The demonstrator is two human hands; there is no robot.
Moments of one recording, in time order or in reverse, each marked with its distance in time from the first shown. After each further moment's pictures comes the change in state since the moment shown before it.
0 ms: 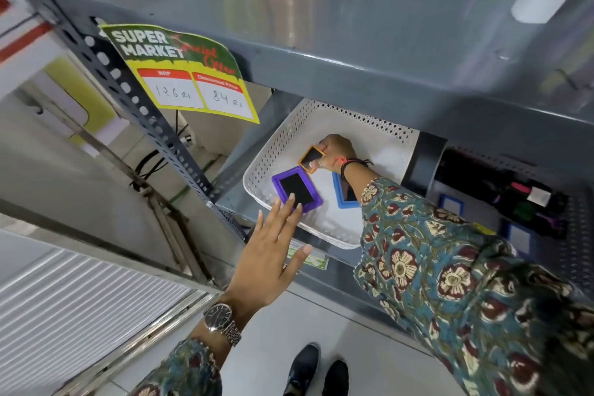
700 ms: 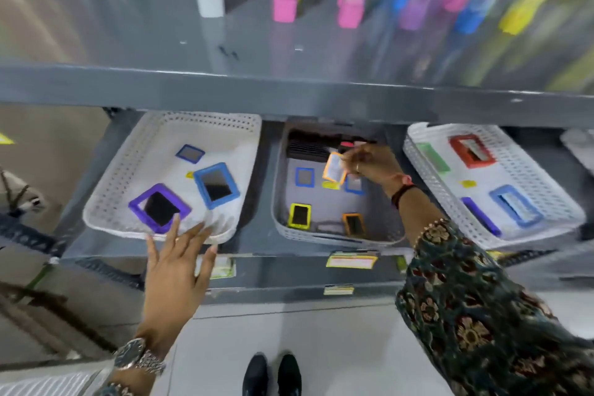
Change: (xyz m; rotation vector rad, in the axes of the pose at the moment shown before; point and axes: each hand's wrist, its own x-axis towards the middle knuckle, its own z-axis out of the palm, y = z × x) left_hand 0.009 0.053 0.035 0.052 0.167 0.116; right_hand -0.190 0.233 -0.141 0.477 0.469 0.295
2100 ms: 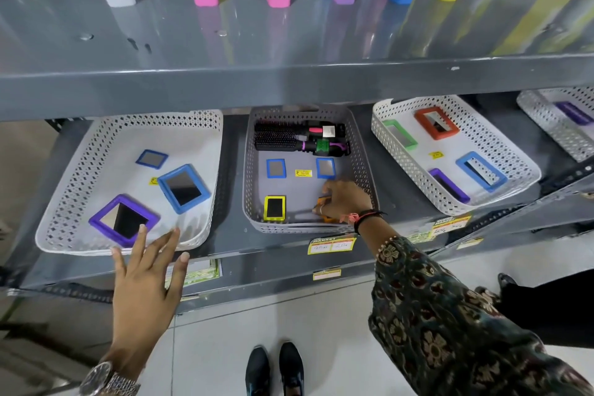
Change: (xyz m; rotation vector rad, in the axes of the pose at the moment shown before) left_hand -0.001 -0.008 0.000 0.034 -0.088 0.029; right_hand -0.057 0.049 0.028 -0.671 -0.100 0.079
